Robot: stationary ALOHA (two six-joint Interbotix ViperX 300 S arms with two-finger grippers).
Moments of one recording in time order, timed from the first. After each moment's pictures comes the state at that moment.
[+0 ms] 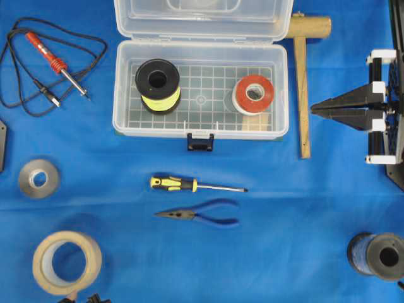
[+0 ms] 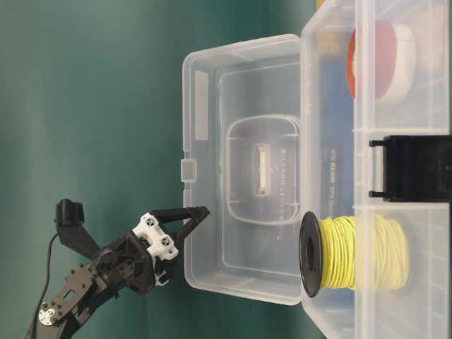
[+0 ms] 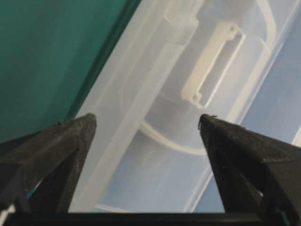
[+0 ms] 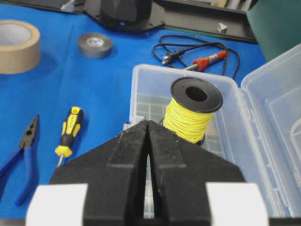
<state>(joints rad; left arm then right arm) 0.67 0.09 0.11 -0.01 0.63 0.23 -0.06 -0.90 1.15 0.00 -0.11 0.00</state>
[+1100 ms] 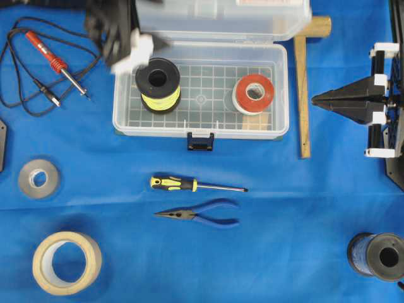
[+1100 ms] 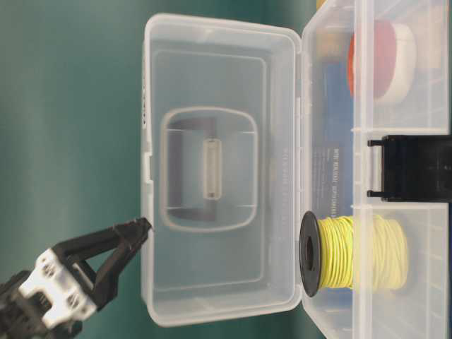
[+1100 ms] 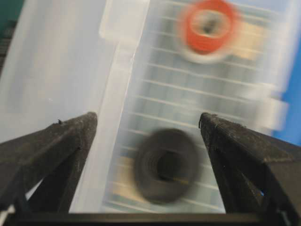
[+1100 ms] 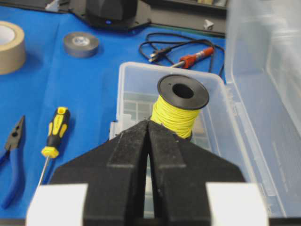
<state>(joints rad) 0.30 -0.21 0.29 -0.02 0.79 0.12 -0.10 -0.91 1.15 0.00 -0.10 0.00</state>
